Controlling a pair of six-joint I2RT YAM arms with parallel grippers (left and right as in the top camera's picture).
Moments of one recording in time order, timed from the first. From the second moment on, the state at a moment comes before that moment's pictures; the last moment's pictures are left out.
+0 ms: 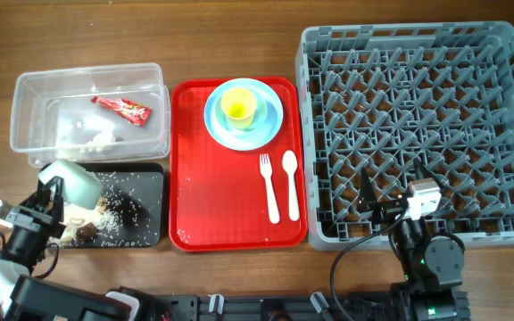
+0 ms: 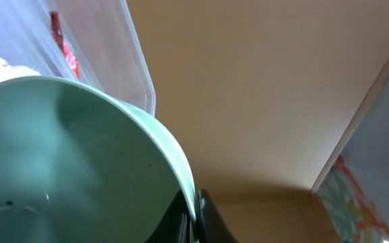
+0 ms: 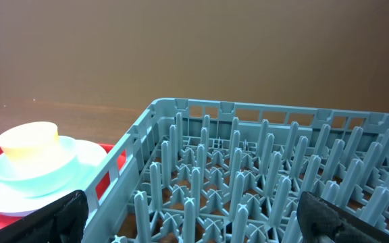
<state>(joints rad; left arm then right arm) 1.22 1.36 0.59 -0.53 1.54 -0.13 0.11 0.02 0.01 0.00 -0.05 -0.03</state>
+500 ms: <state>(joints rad) 1.14 1.36 0.59 -0.41 1.55 -0.30 0.11 0.02 0.01 0.00 -0.05 -0.03</state>
